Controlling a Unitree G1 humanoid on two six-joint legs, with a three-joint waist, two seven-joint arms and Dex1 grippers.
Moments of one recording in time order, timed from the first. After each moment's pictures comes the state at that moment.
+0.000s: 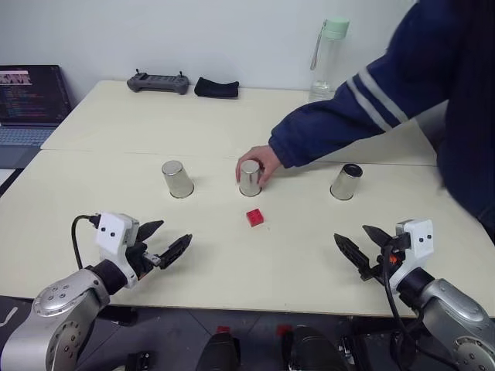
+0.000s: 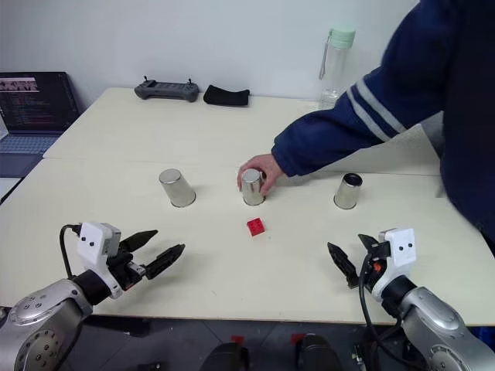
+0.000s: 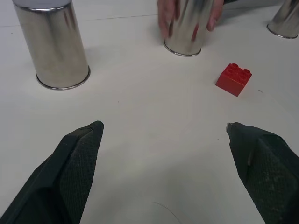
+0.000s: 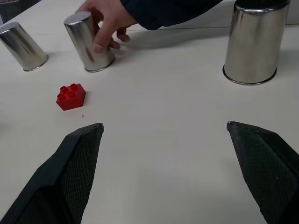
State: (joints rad) left arm 0.21 0.59 0.40 -0.52 -0.58 0.65 -0.60; right arm 0.25 -0.43 -0.23 -0.75 0.70 0.74 0.26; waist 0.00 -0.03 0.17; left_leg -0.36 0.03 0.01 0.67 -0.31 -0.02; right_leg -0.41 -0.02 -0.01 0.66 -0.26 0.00
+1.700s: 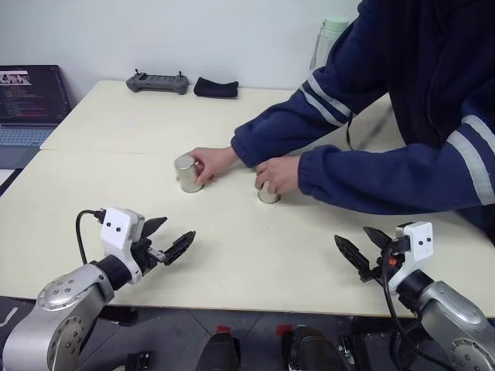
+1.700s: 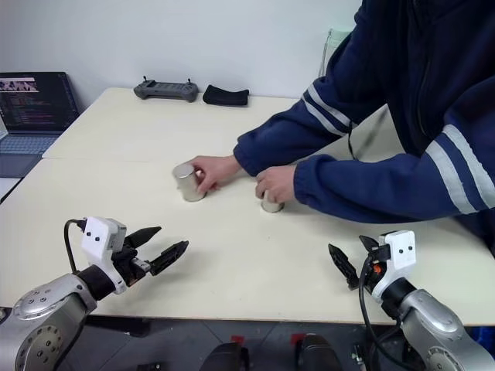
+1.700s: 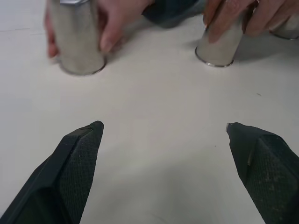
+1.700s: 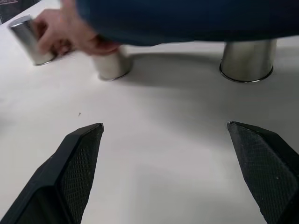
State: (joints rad) left arm 0.17 0.61 0.38 -0.55 -0.59 0.69 -0.56; right arm 0.26 -0.42 -0.21 -0.73 0.67 0.68 0.28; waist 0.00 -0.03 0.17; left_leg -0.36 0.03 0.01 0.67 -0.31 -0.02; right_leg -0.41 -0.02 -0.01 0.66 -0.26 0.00
